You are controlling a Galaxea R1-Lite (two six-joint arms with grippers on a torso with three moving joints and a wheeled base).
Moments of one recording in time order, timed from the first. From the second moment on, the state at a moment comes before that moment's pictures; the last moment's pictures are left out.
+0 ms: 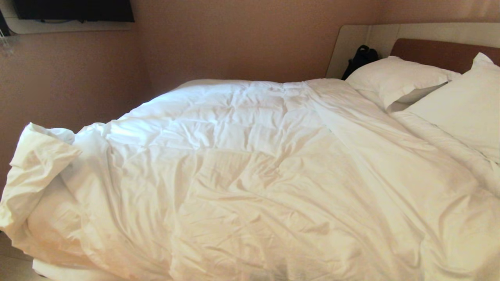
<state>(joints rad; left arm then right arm) 0.00 0.00 0.00 0.00 0.00 -0.03 0.00 0.00 -0.01 -0.13 -0.12 -0.10</state>
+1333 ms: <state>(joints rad) 0.00 0.00 0.00 0.00 0.00 -0.03 0.00 0.00 0.00 0.00 0.01 -0.04</state>
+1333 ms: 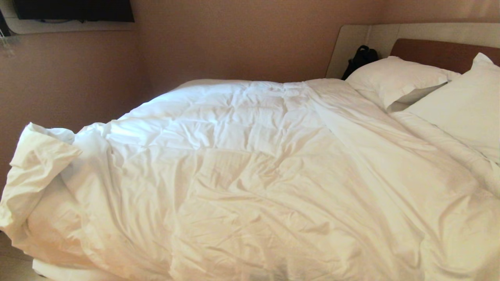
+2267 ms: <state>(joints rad) 0.00 0.00 0.00 0.00 0.00 -0.04 0.00 0.00 0.00 0.00 0.01 -0.04</state>
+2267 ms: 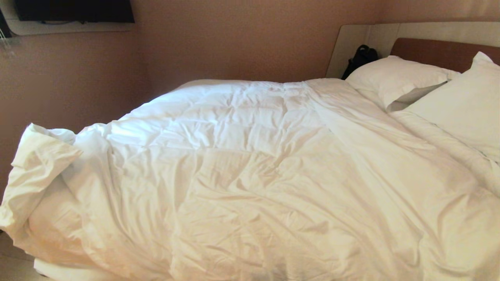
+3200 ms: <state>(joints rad) 0.00 0.00 0.00 0.00 0.00 -0.03 0.00 0.00 0.00 0.00 0.01 -0.04</state>
